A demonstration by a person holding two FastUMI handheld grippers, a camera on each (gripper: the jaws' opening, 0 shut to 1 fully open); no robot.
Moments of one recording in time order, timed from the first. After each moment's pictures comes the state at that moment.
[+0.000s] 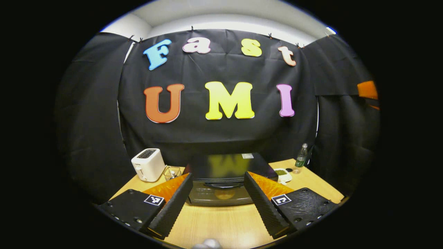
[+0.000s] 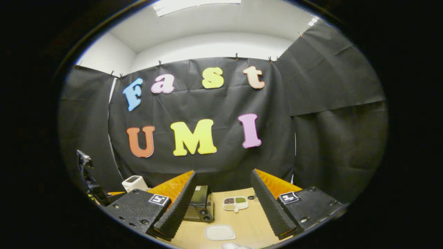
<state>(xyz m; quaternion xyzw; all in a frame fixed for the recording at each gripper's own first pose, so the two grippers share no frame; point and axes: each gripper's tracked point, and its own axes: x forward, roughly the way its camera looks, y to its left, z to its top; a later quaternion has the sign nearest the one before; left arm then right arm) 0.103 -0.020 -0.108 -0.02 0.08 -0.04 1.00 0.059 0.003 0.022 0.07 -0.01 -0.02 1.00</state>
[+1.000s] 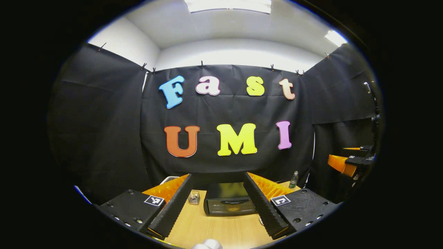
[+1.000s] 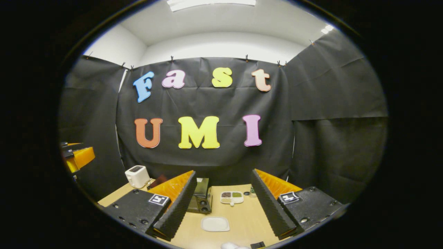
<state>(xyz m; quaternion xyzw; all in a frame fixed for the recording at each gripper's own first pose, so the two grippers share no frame) -0.012 0.027 0.026 -0.02 0.00 -0.02 1.00 -0.002 0.012 0.015 0.03 0.02 -0.01 1.00</state>
